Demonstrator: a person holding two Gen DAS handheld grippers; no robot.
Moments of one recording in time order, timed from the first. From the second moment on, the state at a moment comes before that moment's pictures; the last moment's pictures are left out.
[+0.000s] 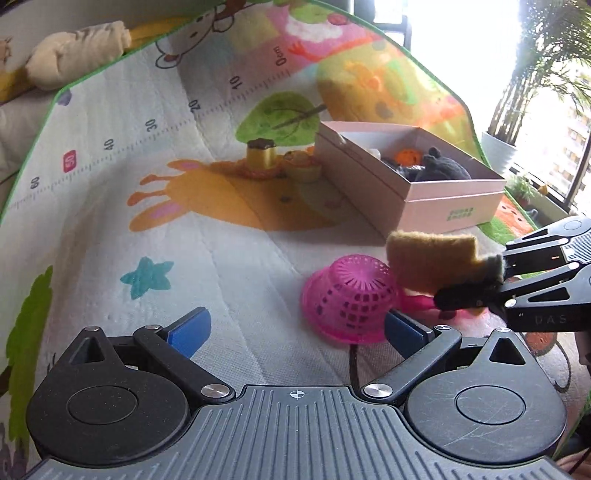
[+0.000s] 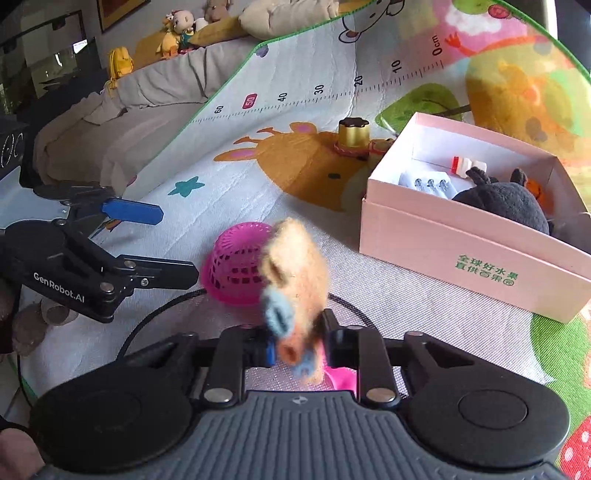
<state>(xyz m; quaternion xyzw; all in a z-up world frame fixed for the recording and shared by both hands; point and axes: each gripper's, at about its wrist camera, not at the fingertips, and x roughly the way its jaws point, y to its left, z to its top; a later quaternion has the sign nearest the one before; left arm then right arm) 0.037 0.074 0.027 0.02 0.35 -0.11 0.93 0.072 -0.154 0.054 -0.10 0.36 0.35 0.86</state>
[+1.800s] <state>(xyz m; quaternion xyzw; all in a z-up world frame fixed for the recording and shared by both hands) 0.038 0.027 0.023 0.07 0.33 -0.18 0.92 0.062 -0.183 0.046 -0.10 0.35 0.31 0.88</state>
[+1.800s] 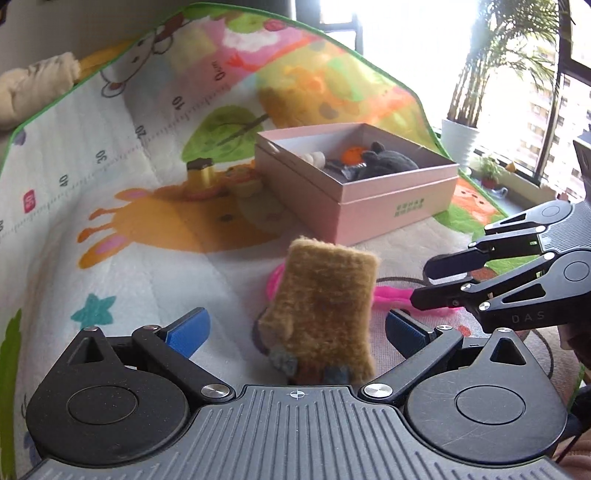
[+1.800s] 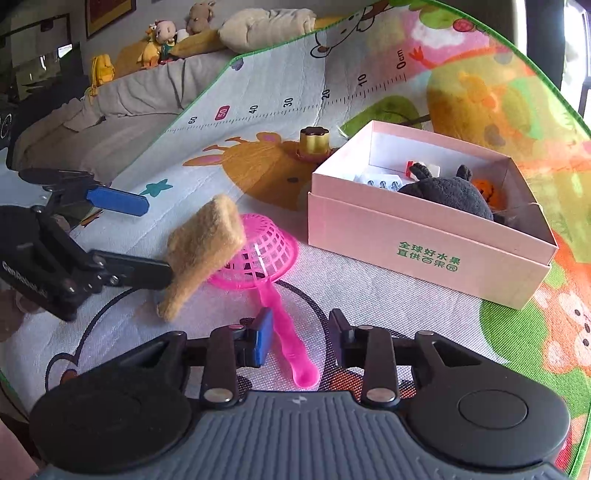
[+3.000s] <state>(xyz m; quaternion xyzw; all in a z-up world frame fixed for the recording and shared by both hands) 0.030 0.087 0.013 0.02 0.37 -0.08 0.93 0.086 -0.099 0.036 -0.16 0.33 0.35 0.86</state>
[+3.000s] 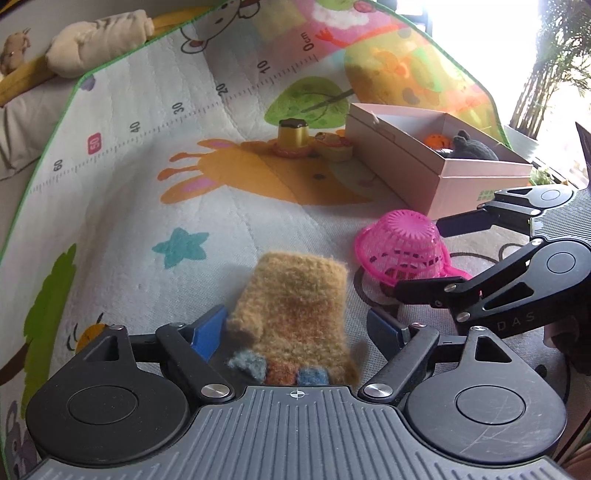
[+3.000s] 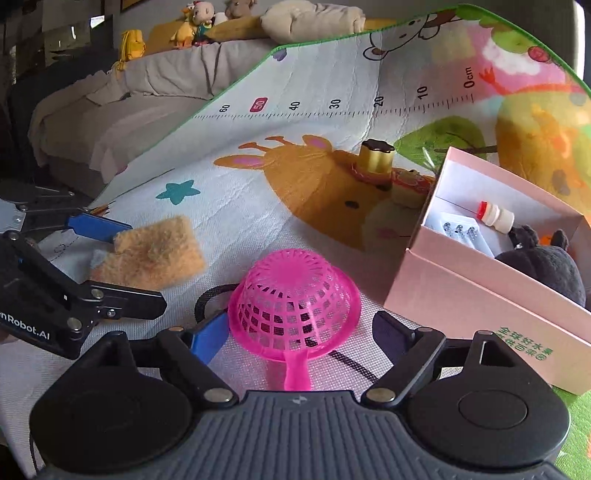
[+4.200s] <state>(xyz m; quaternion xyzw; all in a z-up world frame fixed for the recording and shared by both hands) 0.031 -0.060 0.046 0.12 0.33 -0.24 0.91 0.023 -0.259 0.078 -0.08 0.29 0.25 0.92</state>
